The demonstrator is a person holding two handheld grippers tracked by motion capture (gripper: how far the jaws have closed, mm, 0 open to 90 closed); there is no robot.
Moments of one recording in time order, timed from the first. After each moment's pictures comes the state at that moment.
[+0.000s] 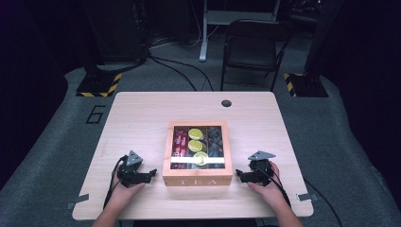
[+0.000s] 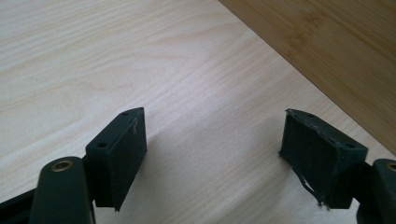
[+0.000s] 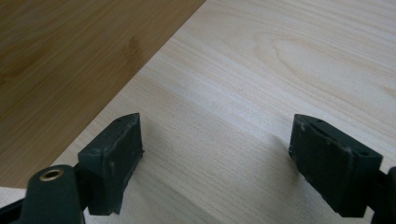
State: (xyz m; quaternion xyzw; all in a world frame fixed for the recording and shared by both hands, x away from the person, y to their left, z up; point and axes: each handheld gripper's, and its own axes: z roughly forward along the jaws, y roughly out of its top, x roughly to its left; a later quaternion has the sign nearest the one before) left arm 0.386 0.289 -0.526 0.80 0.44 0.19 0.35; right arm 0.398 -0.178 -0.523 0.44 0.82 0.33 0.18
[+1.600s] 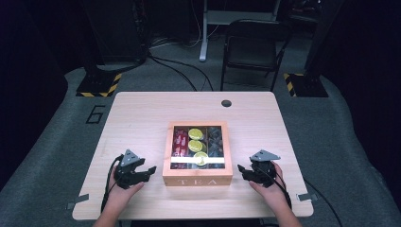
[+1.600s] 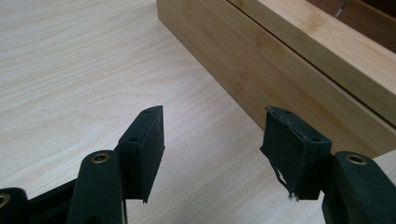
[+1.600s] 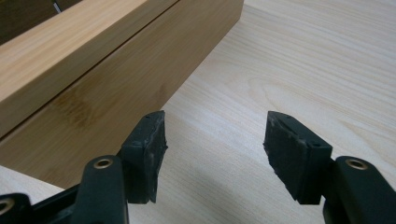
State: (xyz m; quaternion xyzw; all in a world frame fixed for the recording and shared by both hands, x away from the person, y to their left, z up) left arm 0.363 0.282 -0.484 0.79 0.43 0.19 0.39; right arm 0.379 -0.174 -0.491 0.43 0.80 0.37 0.22
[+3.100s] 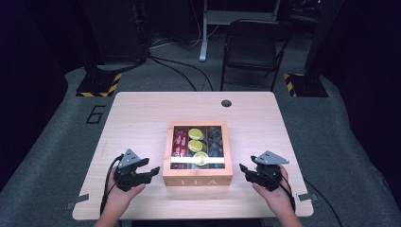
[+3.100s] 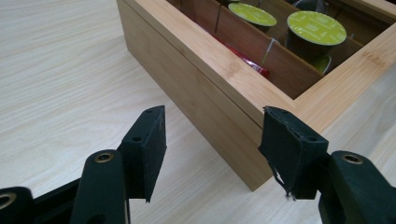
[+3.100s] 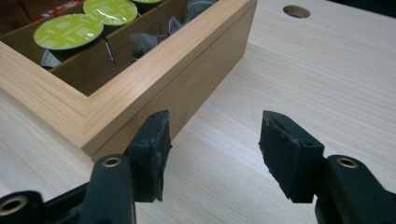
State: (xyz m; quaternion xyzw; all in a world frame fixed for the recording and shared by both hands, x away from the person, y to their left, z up) left arm 0.347 0.269 -0.455 0.79 0.40 0.17 0.43; right arm 0.353 -0.175 -0.457 0.41 0.78 0.41 0.24
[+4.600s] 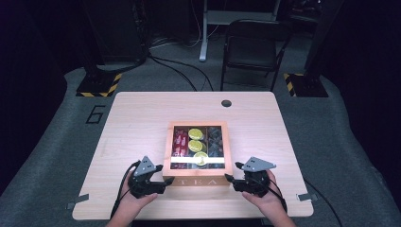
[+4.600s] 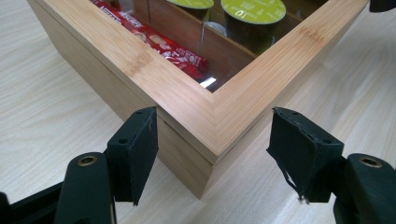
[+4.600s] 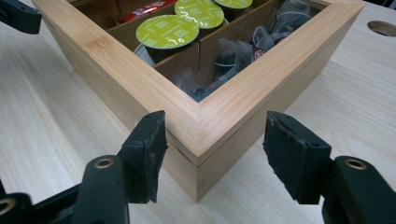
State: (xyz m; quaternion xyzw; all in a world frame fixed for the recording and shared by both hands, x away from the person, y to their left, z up) left arm 0.337 0.230 -0.470 0.82 0.35 0.15 0.42; right arm 0.342 -0.142 -0.462 0.33 0.82 0.43 0.18
